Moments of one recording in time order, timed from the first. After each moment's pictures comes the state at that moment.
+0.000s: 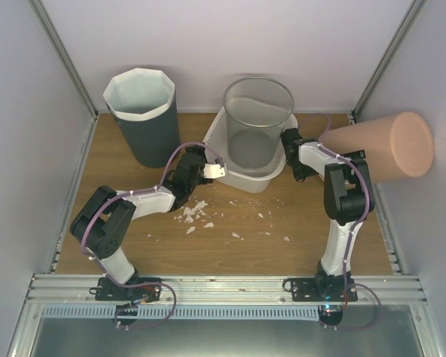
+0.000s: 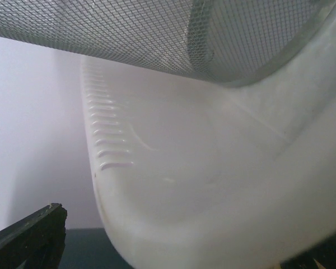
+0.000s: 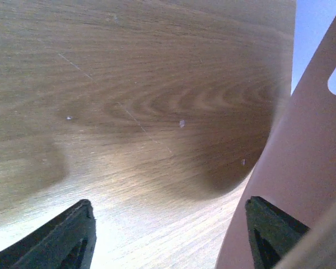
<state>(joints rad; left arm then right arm) -0.58 1.69 0.84 0.46 -0.27 1.11 0.20 1.99 1.38 -0.79 0.67 0.10</state>
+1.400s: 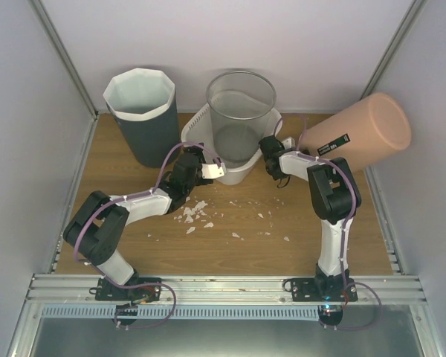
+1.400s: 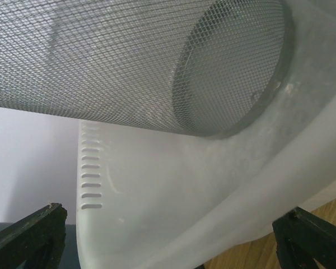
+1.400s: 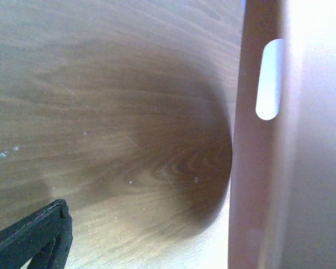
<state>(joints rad) -0.58 1.61 0.81 0.43 -0.24 1.06 0.36 2.06 1.31 -0.52 0.94 0.07</state>
